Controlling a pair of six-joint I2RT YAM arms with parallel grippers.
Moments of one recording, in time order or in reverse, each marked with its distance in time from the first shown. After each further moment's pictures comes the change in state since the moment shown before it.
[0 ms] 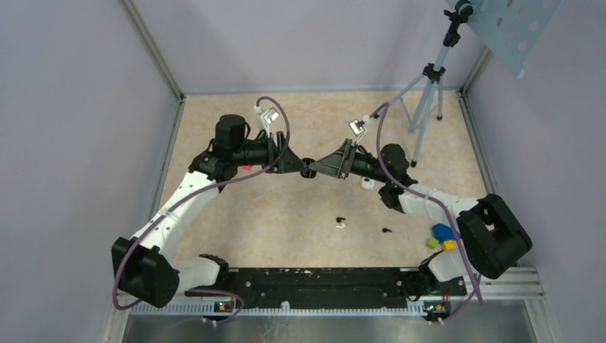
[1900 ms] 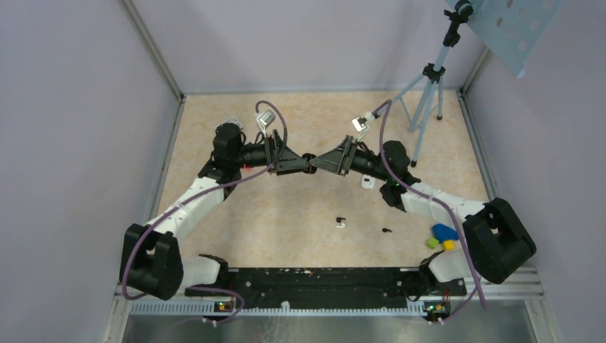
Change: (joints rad) left arm 0.051 0.049 -0.219 0.586 0.228 -0.465; right arm 0.000 -0.039 0.032 -0.126 0.065 -0.072
